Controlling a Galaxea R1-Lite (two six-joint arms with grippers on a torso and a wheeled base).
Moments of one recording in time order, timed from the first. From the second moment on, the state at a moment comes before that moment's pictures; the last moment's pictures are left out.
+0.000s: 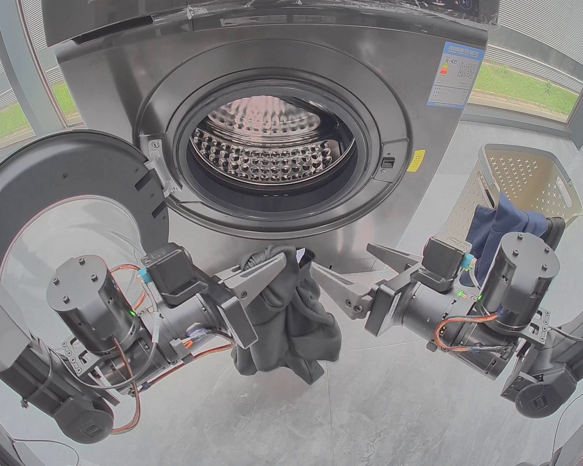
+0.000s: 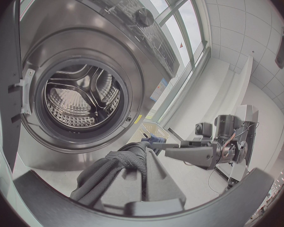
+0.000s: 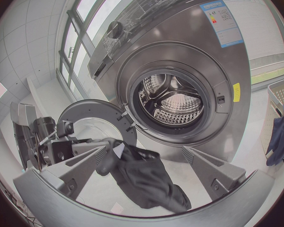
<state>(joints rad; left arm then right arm) -0.67 1.79 -0.41 -1.54 -0.18 -0.27 0.80 1.77 -0.57 -1.25 -0.08 0.22</state>
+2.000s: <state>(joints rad) -0.61 1.65 -0.45 -1.54 -0.21 -0.30 0.81 2.04 -0.59 -1.41 -0.08 0.16</state>
